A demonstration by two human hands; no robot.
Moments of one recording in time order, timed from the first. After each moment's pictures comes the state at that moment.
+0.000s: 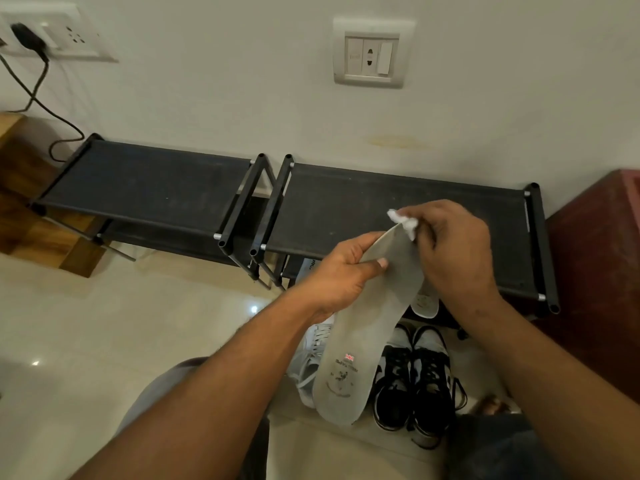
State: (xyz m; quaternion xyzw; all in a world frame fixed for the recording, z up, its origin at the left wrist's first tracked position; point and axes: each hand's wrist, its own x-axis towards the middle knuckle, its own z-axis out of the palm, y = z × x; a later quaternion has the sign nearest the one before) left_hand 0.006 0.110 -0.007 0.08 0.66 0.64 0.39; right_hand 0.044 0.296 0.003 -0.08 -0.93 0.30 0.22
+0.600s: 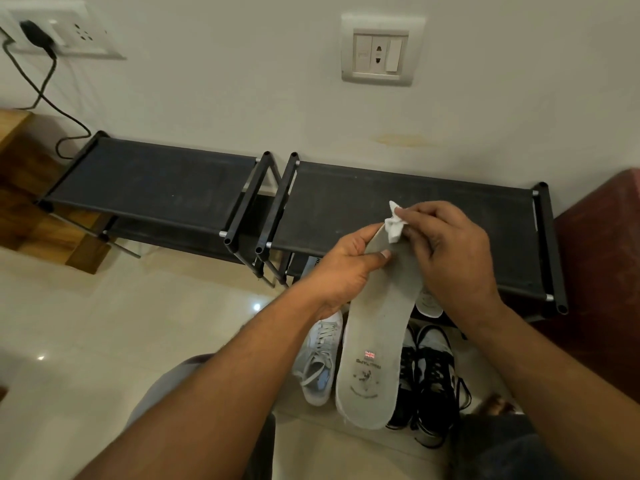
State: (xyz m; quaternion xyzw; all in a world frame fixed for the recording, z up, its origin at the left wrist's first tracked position) left_hand 0.004 0.110 -0.005 0.05 0.62 0.68 0.38; right_hand 0.052 0.284 -0.002 0.00 -0.93 0.29 0.24
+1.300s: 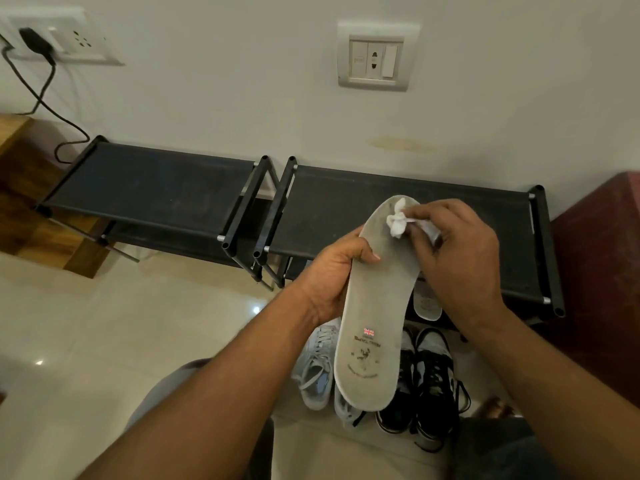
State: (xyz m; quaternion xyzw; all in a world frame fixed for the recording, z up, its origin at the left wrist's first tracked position) left_hand 0.004 0.111 0.013 -0.01 0.45 0.78 0.44; right_hand 0.053 0.288 0.004 -0.06 -0.91 0.30 0.26
